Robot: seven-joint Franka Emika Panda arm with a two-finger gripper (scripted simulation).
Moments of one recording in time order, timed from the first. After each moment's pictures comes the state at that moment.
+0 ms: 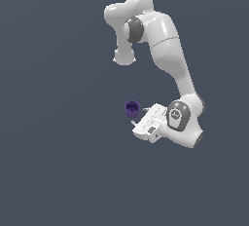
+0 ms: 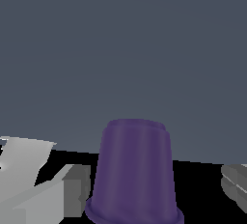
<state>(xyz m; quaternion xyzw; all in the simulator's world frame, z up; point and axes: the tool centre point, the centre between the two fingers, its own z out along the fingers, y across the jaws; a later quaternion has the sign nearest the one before) -0.047 0.076 0.044 0.75 0.37 -0.51 0.20</state>
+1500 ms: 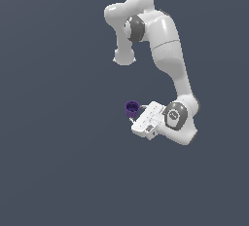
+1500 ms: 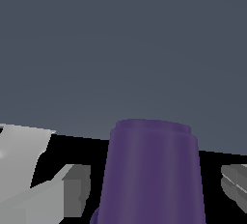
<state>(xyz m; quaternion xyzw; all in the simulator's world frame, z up) -0.070 0.066 0.037 0.72 0.37 -0.54 0.21</state>
